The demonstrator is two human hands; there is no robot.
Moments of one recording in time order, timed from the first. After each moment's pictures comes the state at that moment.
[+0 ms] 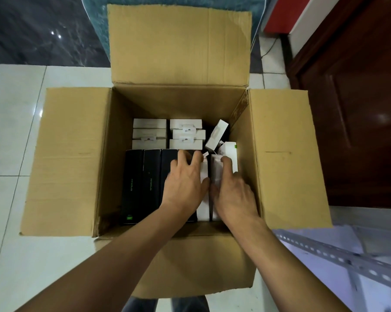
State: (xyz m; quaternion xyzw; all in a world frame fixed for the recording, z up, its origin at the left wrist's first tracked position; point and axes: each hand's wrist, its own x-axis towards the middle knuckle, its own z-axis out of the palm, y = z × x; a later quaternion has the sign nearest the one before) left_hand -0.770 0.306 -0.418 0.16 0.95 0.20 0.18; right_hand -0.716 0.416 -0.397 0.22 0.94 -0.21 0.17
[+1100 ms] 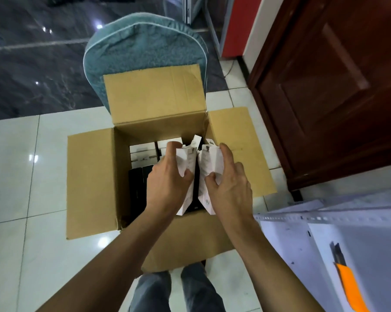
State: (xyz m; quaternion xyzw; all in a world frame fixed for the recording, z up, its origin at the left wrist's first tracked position) left_hand -0.737 0.292 -0.233 0.14 0.93 0.32 0.11; right_hand -0.661 0.401 -0.243 0.34 0.89 -0.30 -0.07
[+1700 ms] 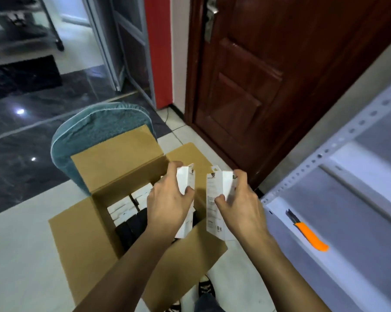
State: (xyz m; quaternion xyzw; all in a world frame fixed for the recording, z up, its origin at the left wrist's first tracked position) left_hand -0.716 0.282 -0.104 0.35 0.86 0.34 0.14; right_hand -0.583 0.372 -0.115 0.52 0.79 -0.28 -0.12
